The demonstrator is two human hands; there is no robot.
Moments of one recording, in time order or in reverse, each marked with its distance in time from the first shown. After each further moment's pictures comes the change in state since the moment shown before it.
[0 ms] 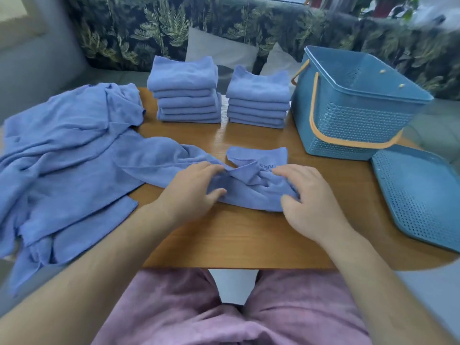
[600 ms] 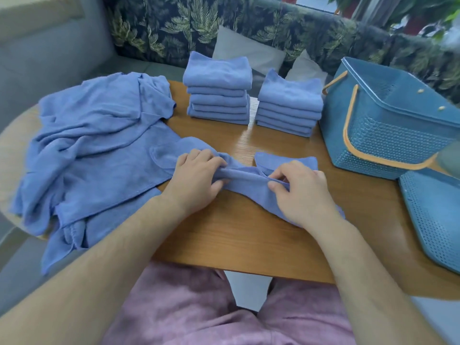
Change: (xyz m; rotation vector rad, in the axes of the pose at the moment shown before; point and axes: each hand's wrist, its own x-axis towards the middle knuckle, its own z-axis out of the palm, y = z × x) left_hand -0.008 -0.047 -0.010 0.154 0.162 -0.092; right_hand 0.043 -0.050 0.037 -0.205 -0.123 -0.003
